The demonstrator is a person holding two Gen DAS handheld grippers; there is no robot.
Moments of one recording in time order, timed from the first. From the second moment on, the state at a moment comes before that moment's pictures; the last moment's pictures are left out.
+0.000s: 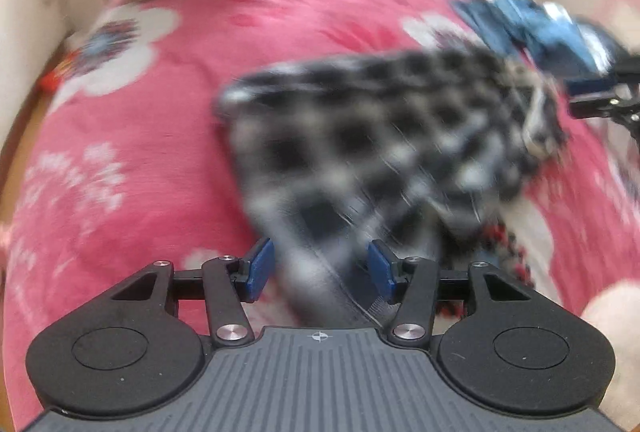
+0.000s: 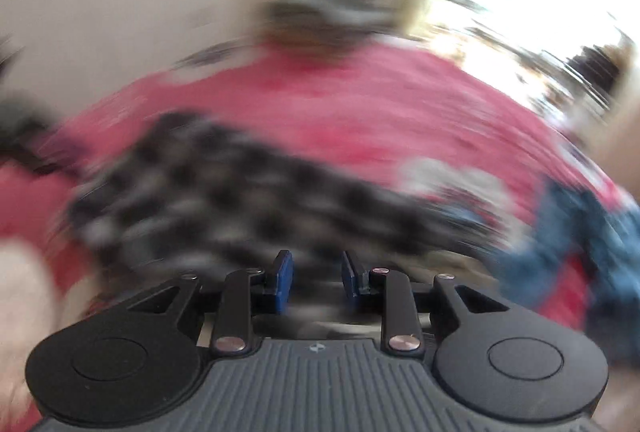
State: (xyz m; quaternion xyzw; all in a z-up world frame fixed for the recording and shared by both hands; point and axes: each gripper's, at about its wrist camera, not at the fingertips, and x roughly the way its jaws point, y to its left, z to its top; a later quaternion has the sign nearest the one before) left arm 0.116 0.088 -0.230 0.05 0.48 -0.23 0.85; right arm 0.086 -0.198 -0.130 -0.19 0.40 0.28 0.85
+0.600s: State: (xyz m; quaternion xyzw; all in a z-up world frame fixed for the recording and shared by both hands) left arm 0.127 0.110 -0.274 0.00 0.49 -0.21 0.84; right arm 0.132 -0.121 -0.214 -0.05 0.51 0.28 0.81
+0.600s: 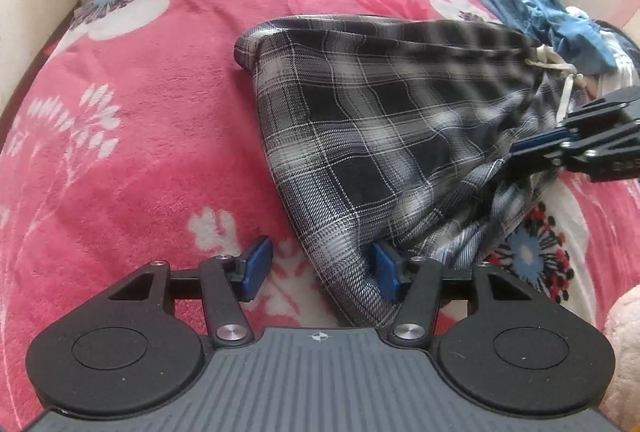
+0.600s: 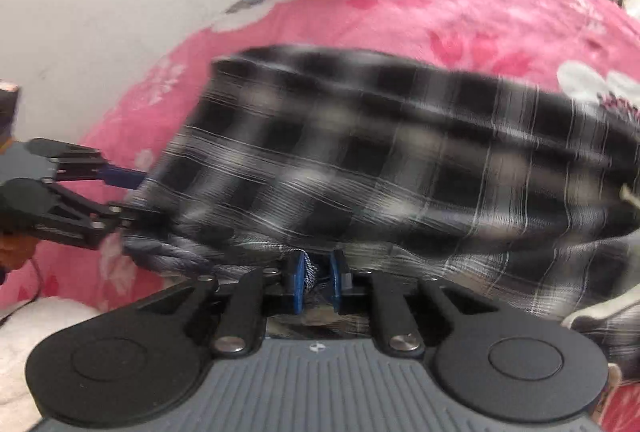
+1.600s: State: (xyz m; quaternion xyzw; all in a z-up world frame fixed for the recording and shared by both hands) left arm 0.122 0.104 -0.279 -0.04 0.48 -0.18 0.86; right arm 0.235 0.020 -0.187 -0.13 0.42 0.33 0.84
